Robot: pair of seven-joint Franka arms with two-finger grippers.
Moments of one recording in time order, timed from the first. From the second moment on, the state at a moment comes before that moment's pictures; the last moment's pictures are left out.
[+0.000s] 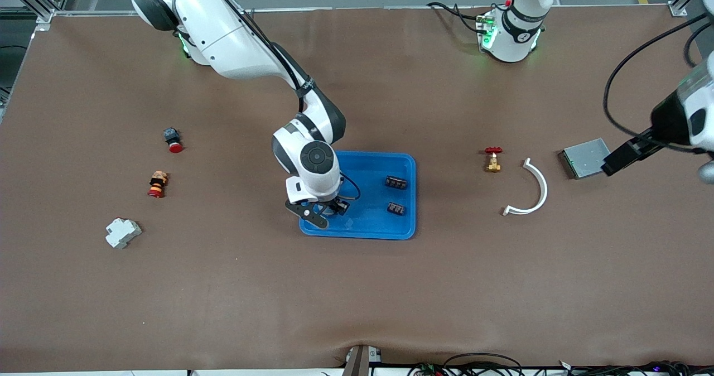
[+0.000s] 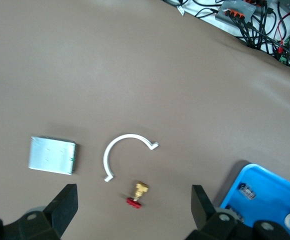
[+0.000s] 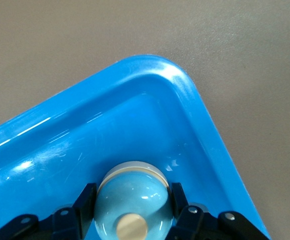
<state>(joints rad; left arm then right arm) 0.17 0.14 -0.31 -1.37 0.09 1.61 -0.53 0.63 0.86 0.02 -1.40 -0.09 2.26 1.24</state>
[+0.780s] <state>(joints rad) 0.04 0.05 -0.11 -1.41 0.09 1.52 -0.27 0.63 0.87 0.01 -1.37 -0.10 2.21 1.24</state>
